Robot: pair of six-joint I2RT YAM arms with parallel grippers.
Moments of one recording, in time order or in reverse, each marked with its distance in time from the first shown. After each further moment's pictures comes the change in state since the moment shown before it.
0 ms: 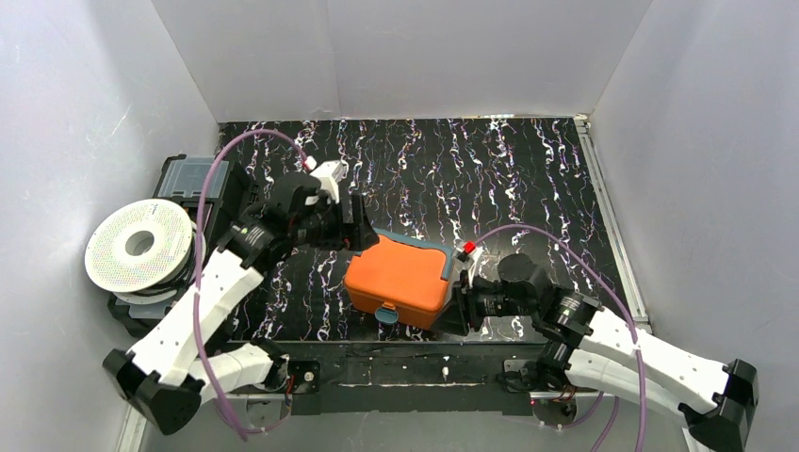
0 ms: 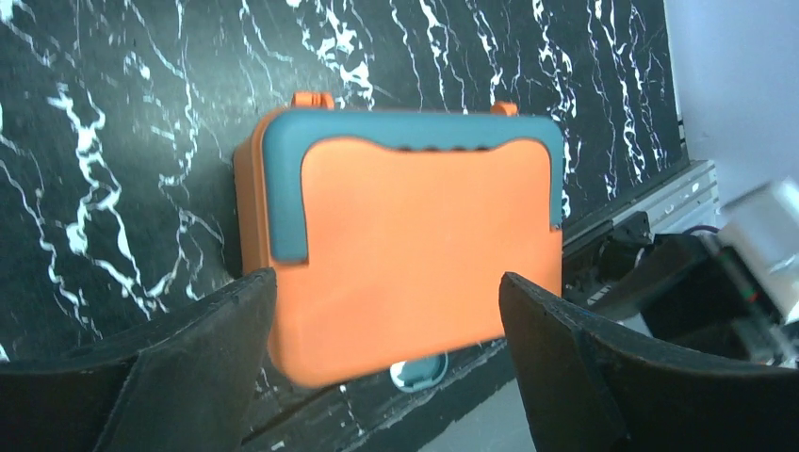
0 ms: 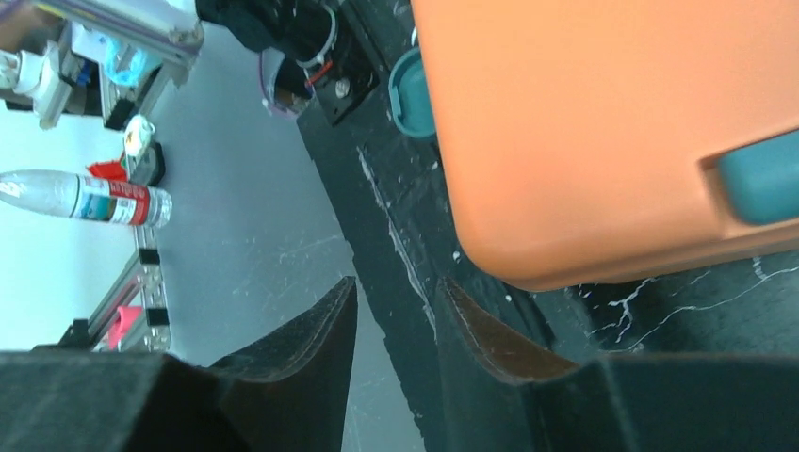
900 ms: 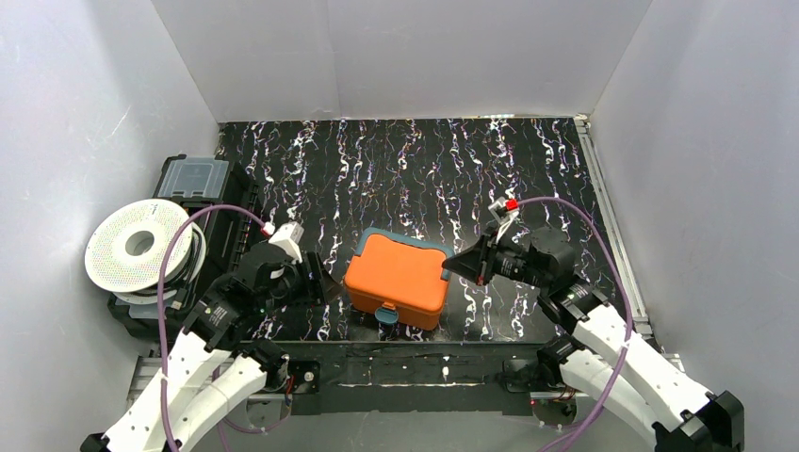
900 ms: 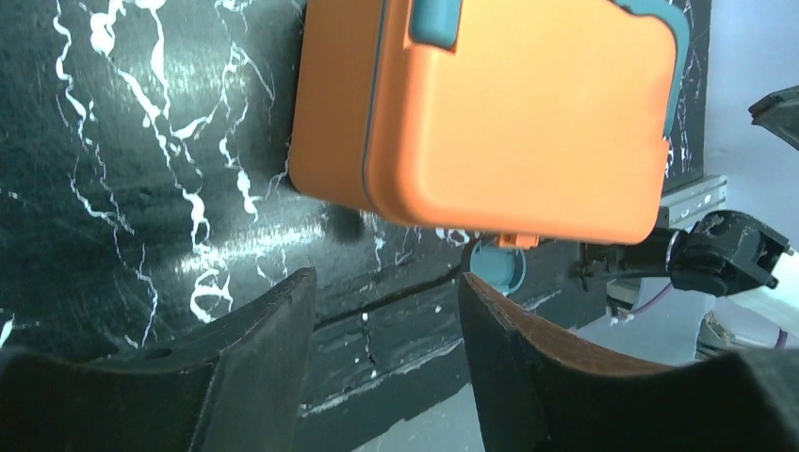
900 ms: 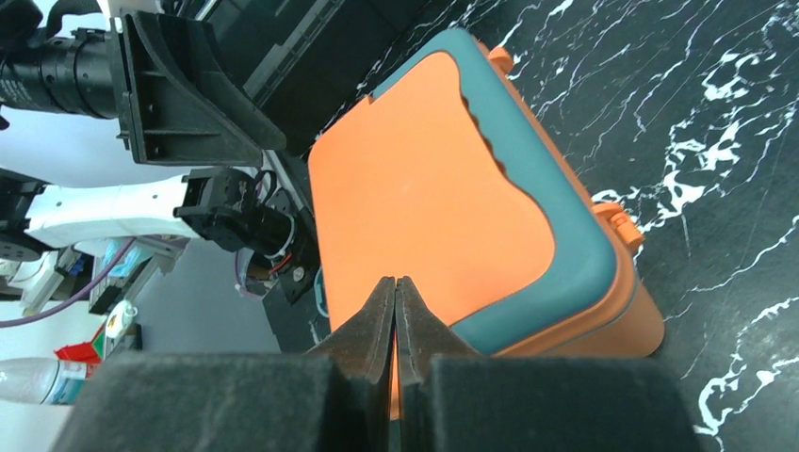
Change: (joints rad) left arm 0.000 -0.472 -0.396 -0.076 -0.077 -0.172; right arm -0.391 0.051 -0.013 0.308 -0.110 0.019
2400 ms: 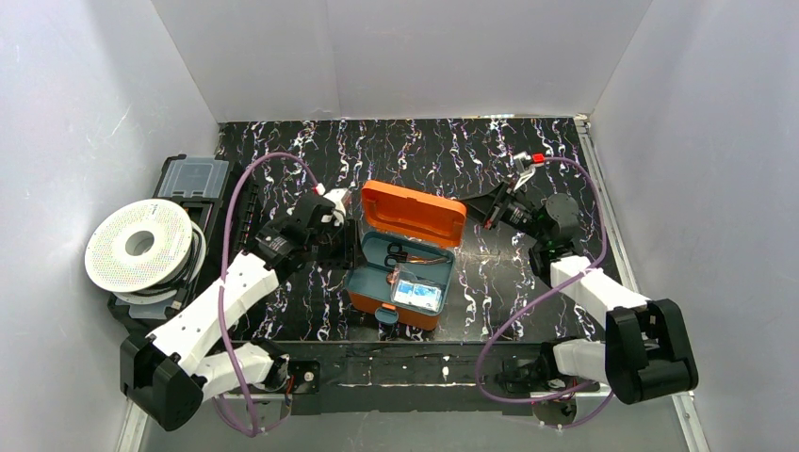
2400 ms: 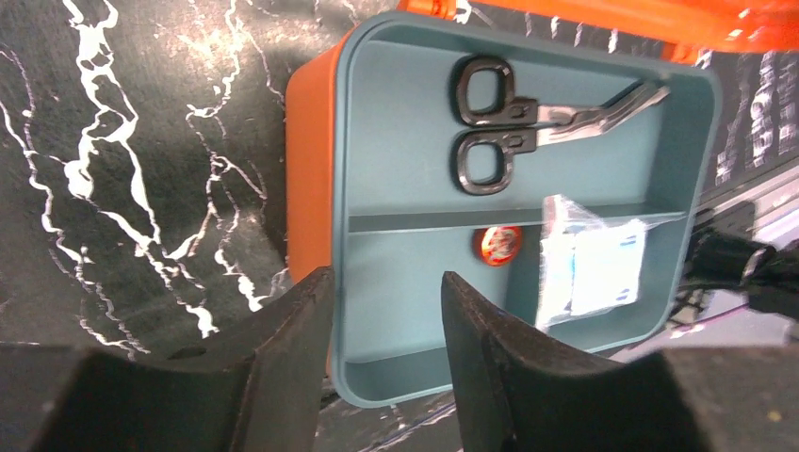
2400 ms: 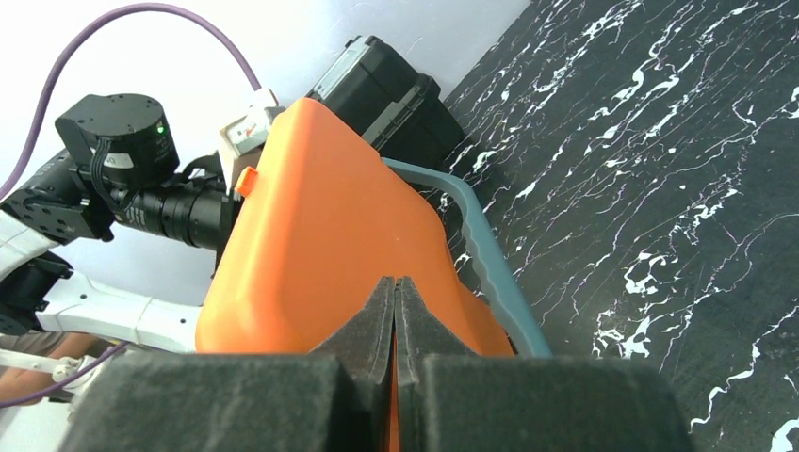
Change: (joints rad) left arm 0.000 0.529 0.175 0.167 0.039 0.192; right arm -0.328 0.518 0.037 0.842 -0.244 0.302
